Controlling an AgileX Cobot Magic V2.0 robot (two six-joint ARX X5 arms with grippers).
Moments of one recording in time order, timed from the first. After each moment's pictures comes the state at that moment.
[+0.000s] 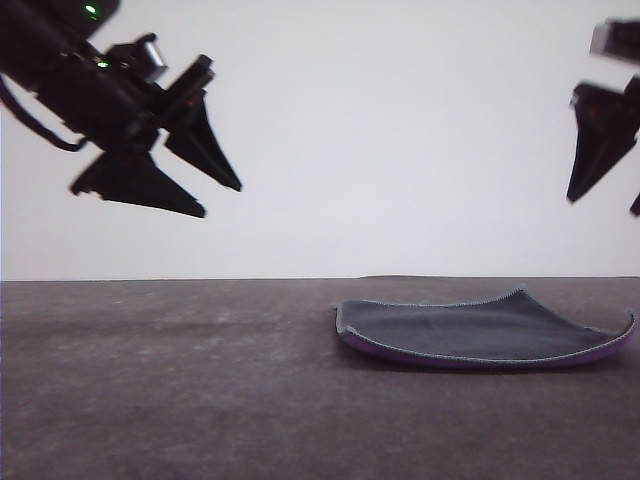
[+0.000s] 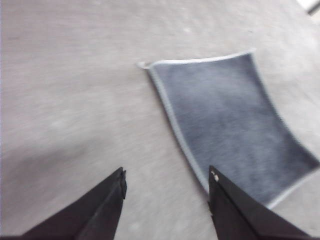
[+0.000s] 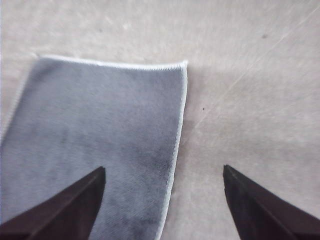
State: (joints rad) left_arx -0.32 1.55 1.05 -0.16 0.46 -0.23; right_arx -0.02 1.38 0.95 -0.39 -0.31 0.02
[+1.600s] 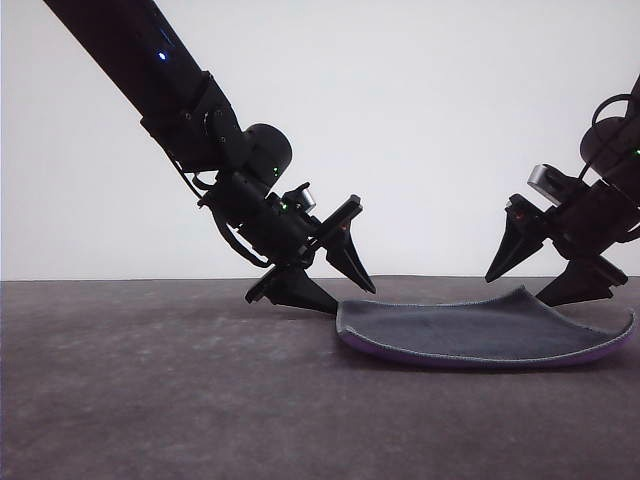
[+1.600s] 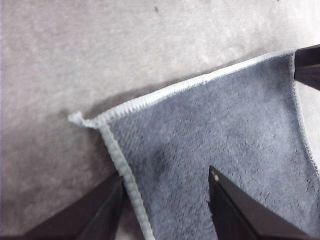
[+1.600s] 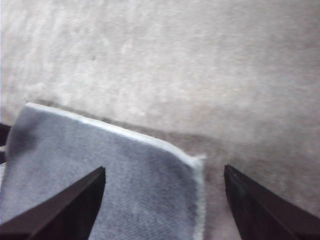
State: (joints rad) left_arx -0.45 2.30 1.74 -0.24 0.53 -0.33; right_arx -0.08 2.06 1.39 -0.28 -0.68 0.07
